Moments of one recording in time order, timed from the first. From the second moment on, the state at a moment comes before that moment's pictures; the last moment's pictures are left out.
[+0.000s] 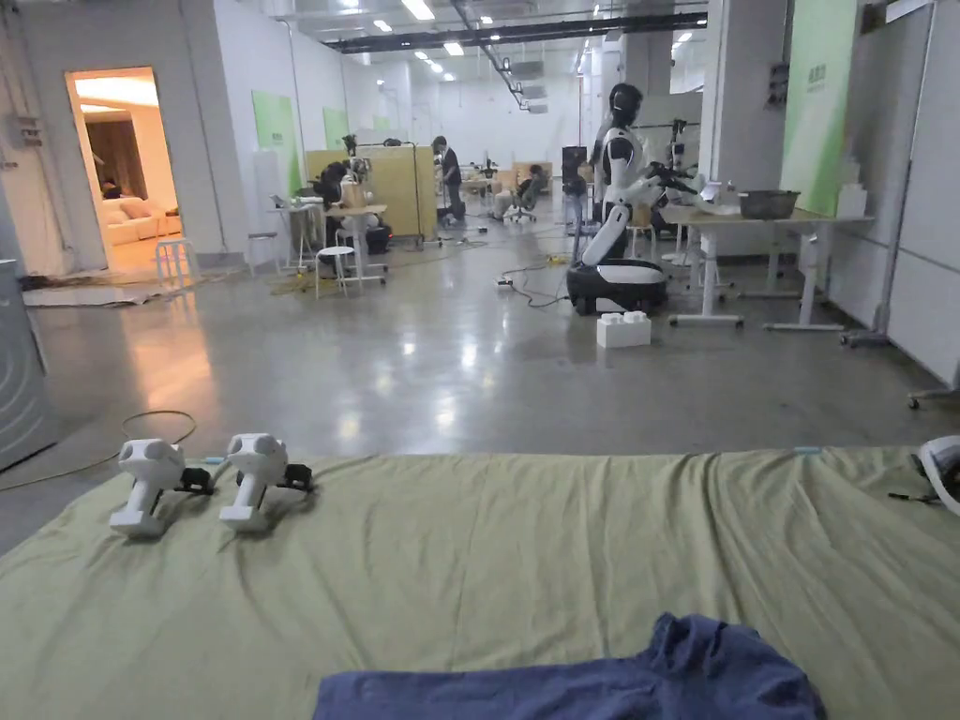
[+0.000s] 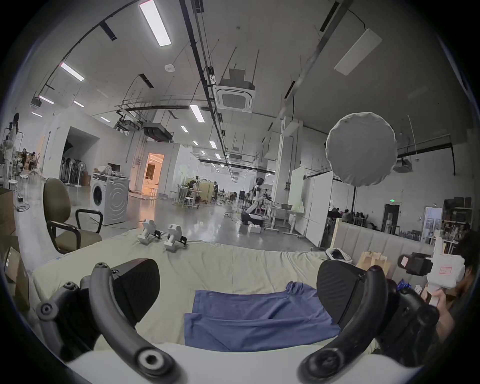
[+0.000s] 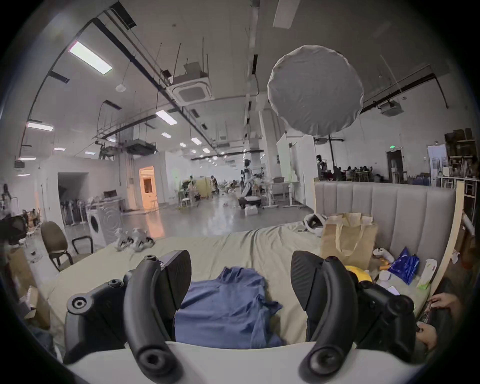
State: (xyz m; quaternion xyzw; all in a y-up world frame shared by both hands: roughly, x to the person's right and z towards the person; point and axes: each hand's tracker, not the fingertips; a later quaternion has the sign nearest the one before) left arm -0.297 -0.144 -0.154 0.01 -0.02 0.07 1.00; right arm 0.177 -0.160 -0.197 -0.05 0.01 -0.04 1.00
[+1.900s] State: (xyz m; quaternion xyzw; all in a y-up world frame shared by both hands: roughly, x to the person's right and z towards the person) left arm -0.295 -0.403 -0.387 -0.45 0.08 -0.05 0.89; right arm 0.193 -0.283 -0.266 -0.30 -0.02 -0.03 0.95
